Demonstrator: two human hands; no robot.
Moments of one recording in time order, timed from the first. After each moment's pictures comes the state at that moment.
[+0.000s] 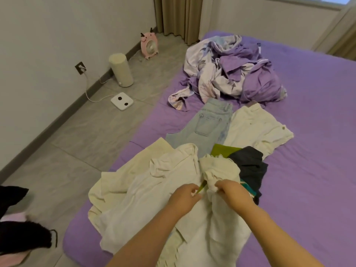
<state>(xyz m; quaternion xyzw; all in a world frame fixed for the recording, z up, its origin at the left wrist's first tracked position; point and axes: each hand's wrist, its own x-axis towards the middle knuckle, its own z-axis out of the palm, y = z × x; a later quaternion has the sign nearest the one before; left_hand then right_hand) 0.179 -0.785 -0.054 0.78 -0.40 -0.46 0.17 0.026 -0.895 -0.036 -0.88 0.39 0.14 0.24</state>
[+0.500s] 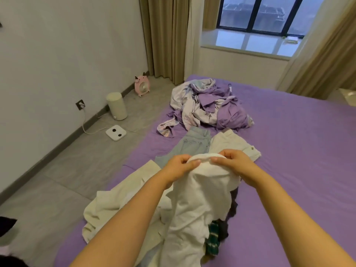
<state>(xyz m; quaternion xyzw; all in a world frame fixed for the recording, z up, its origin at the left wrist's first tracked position) 0.171 -0.815 0.118 0.65 -0.38 -0.51 0.42 -0.017 -0.923 0.153 -0.72 0.44 -0.11 0.53</state>
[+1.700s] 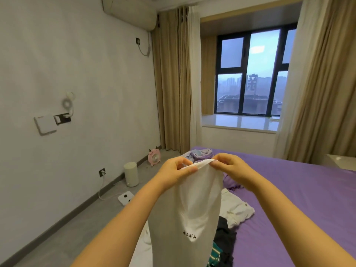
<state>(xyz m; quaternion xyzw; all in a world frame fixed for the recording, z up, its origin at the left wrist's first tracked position) 0.058 -0.712 0.336 0.65 -0.55 -0.22 0.48 -0.127 -0.834 0.343 -0.83 0.25 -0.27 0.42</state>
